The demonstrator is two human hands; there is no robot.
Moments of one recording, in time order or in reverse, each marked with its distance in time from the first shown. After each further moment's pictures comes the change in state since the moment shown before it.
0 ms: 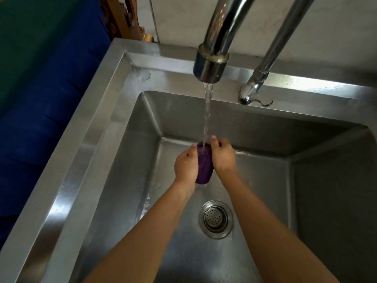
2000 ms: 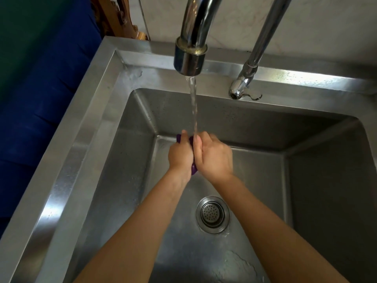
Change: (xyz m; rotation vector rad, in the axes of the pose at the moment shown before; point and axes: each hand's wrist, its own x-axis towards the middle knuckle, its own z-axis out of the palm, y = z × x) left_hand -0.003 0.019 0.004 -0.141 0.037 -0.054; right_hand -0.037 -0.011 -0.013 -0.449 0.196 -0.712
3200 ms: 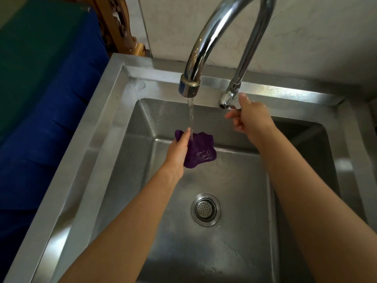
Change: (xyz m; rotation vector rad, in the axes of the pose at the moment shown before) left_hand -0.034 0.034 -0.015 -0.051 -0.259 -0.101; right_hand 0.072 -0.003 -0.138 0.775 -0.171 0.809
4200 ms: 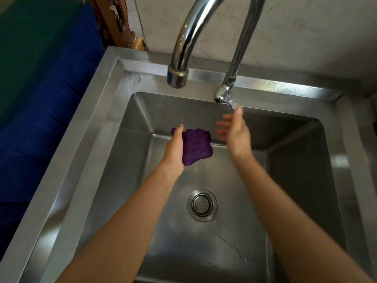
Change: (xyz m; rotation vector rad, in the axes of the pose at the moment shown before) left_hand -0.002 -0.007 0.010 -0.129 -0.027 -0.071; right_hand -0.006 0.075 0.017 0.040 0.085 -0.202
